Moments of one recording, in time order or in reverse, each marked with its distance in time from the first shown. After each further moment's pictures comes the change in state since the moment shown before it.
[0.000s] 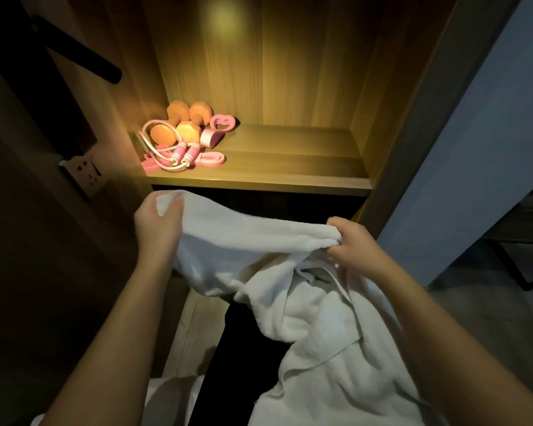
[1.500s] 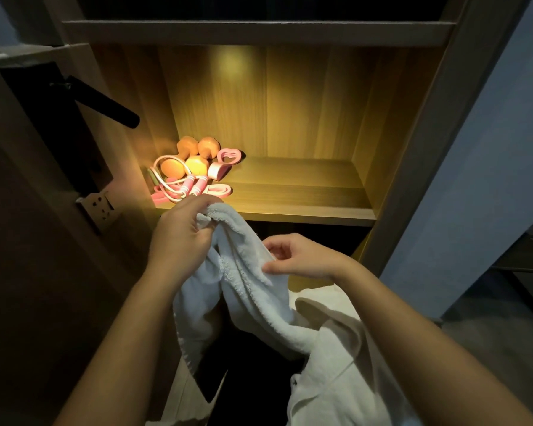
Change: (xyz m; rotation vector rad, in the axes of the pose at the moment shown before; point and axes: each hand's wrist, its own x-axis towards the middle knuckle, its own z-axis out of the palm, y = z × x) left_hand 0.002 0.053 -0.002 0.318 -0.251 0.661; right_hand 0.056 -0.076 0.023 0.253 -0.485 -0.147
